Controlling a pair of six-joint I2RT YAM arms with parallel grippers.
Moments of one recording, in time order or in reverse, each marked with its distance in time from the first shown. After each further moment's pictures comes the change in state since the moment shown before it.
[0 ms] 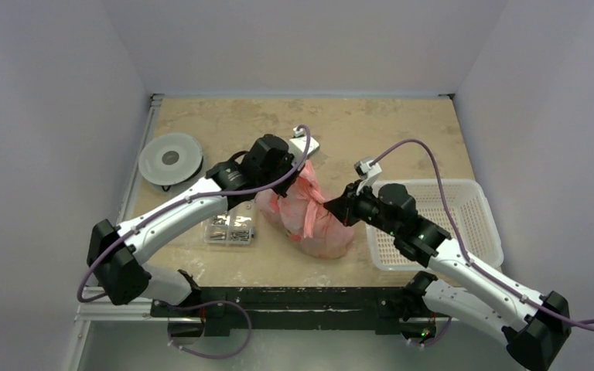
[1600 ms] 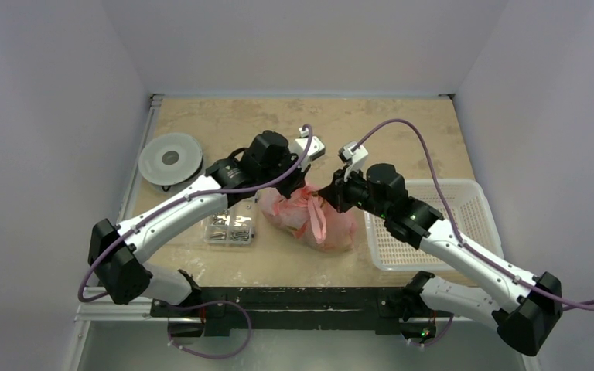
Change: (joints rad) left arm 0.008 -0.016 0.016 0.013 0.175 0.027; right arm 0.001 0.159 0.193 -0.079 -0.005 -0.160
